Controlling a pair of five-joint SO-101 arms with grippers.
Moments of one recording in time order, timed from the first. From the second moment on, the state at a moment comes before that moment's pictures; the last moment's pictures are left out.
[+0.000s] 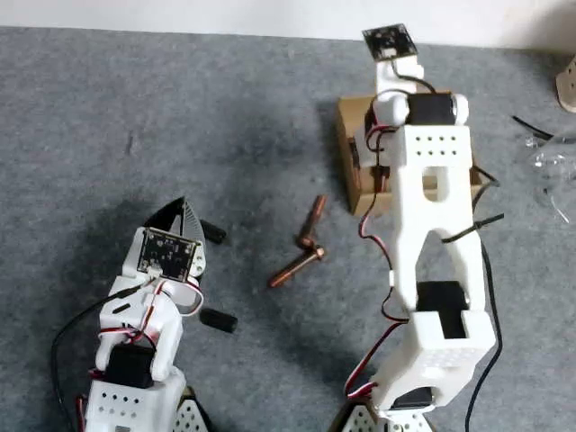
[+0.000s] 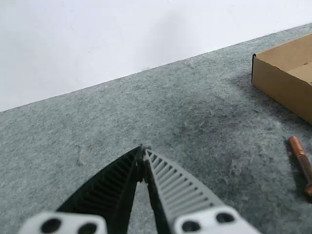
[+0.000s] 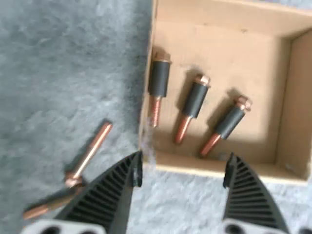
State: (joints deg) left arm 2.7 -103.7 96.0 30.7 -8.5; right arm -9.1 11.3 -27.6 87.0 12.5
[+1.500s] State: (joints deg) left arm 0.6 -103.7 96.0 30.7 -8.5; right arm -31.1 -44.8 54.6 50.2 10.5
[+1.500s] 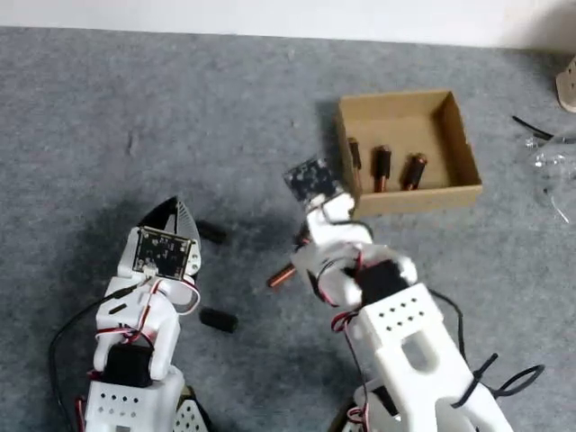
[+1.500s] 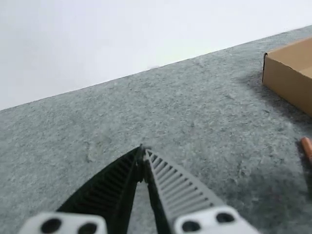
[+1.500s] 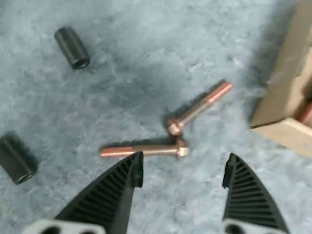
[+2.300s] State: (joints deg) left arm -4.5 -103.7 96.0 30.6 -5.7; right arm -35.5 -44.9 67.6 40.1 11.0
